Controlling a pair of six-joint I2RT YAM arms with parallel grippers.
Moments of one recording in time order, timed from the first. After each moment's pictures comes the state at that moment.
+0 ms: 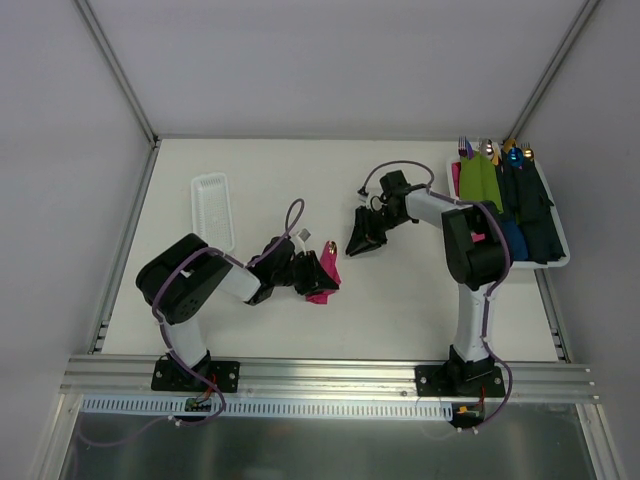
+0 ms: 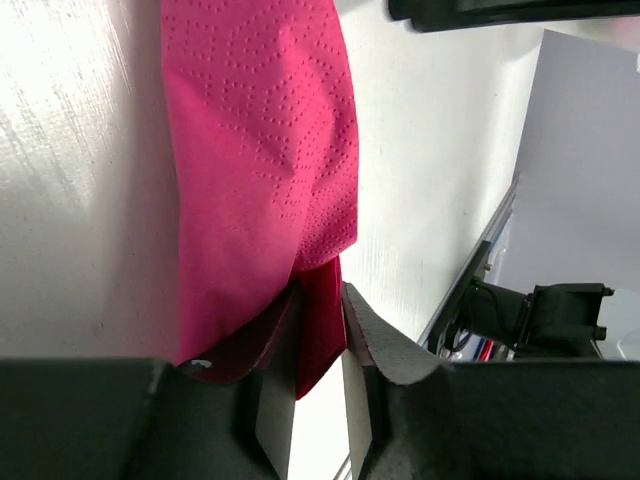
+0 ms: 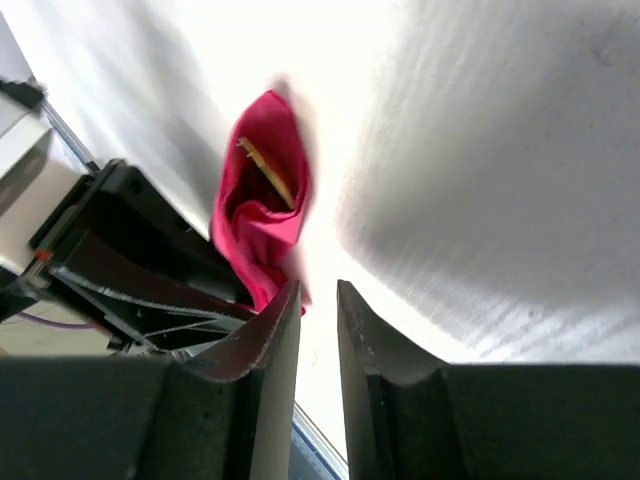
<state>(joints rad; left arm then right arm) -0.68 1.79 0.54 0.65 0.43 -1.02 0.37 2.09 1.37 -0.60 -0.77 0.28</state>
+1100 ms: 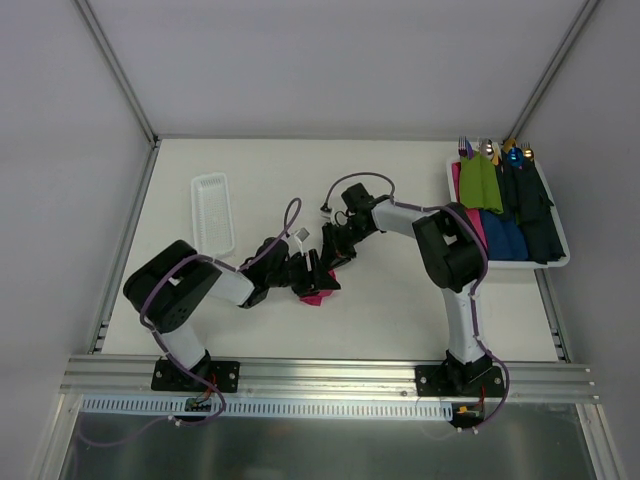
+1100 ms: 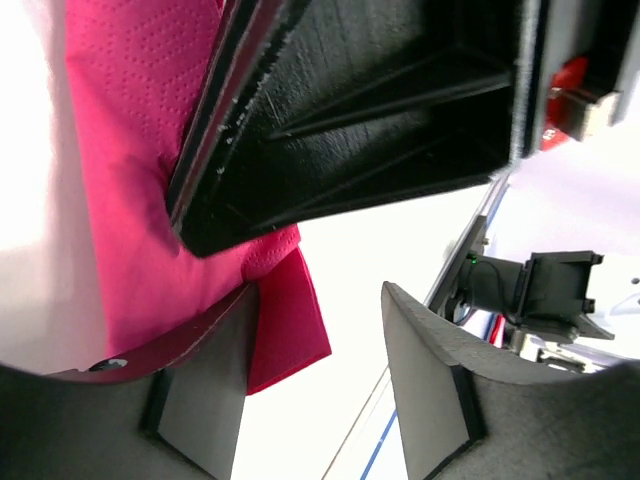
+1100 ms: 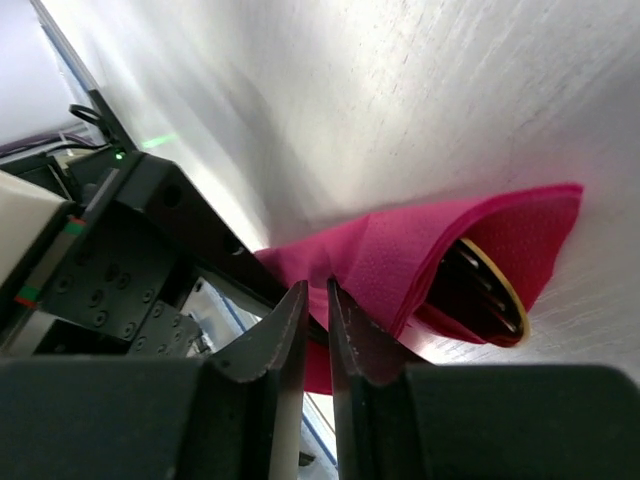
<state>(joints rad) -0.67 1.72 0.49 0.71 0.49 -0.98 0.56 2.15 1.41 -0.53 -0.84 0.33</state>
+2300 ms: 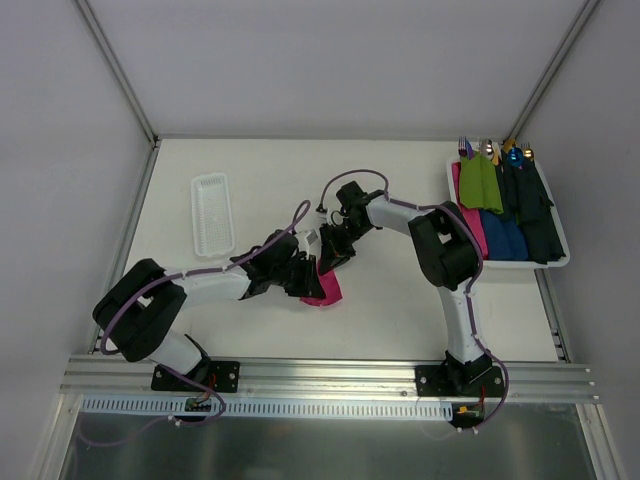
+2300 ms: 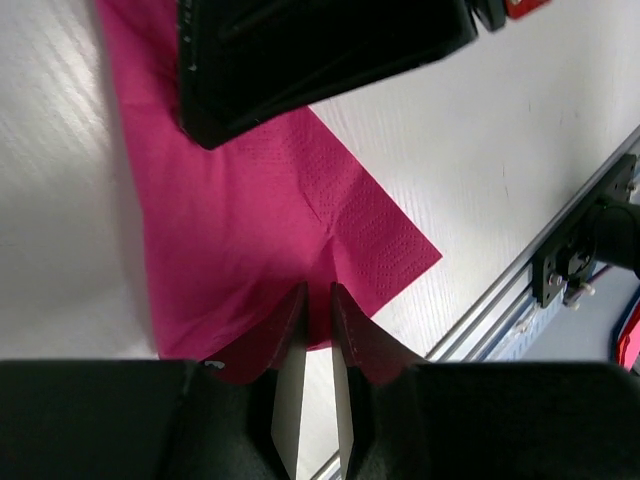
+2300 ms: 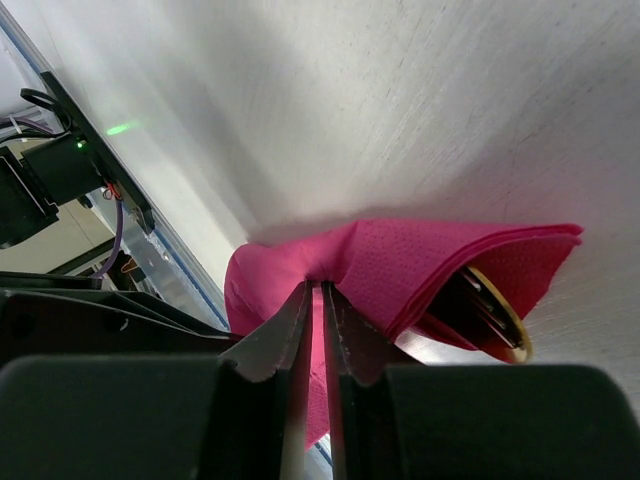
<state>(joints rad) -0.73 1.49 0.64 0.06 0.36 -0.67 0.58 2.19 1.50 -0.68 -0.77 0.24</state>
